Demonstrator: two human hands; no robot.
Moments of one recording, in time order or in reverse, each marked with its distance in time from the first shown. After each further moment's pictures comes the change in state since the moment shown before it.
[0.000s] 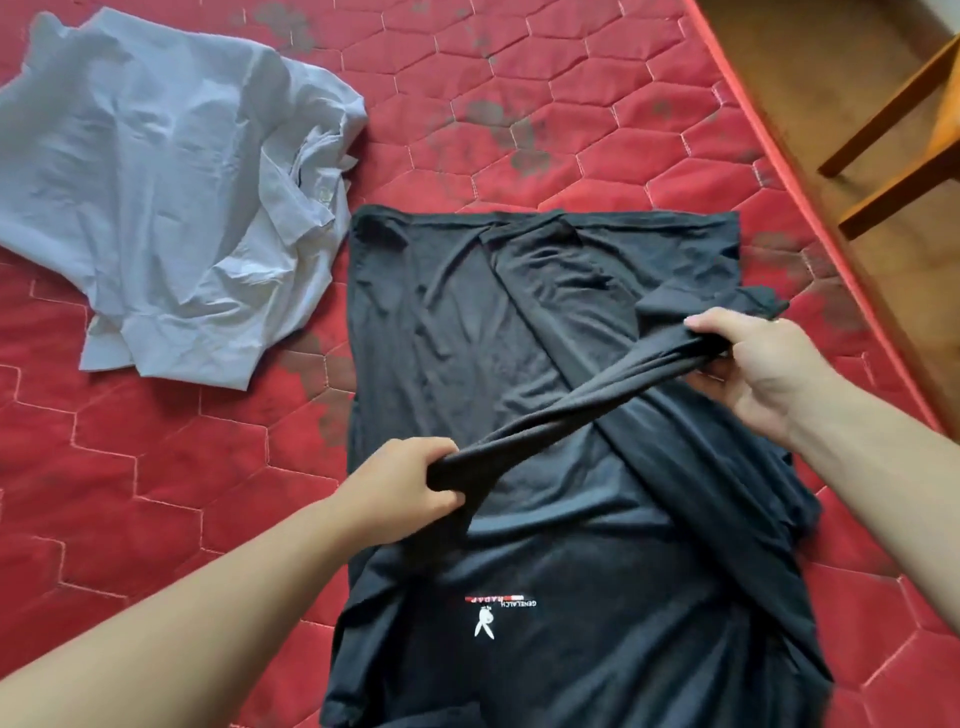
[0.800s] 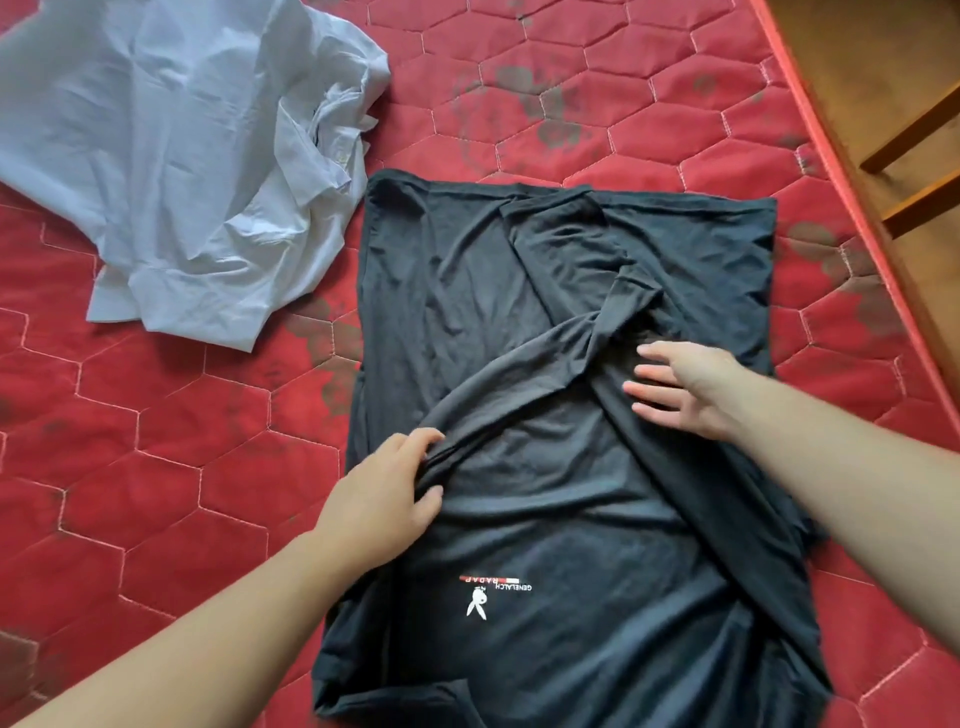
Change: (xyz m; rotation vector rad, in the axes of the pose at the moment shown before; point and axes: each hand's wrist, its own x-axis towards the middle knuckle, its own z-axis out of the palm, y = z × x) left_hand -0.022 -0.026 0.045 0.034 0.196 -0.118; right_hand 0.045 0.049 0.020 -0.236 -0.083 0.349
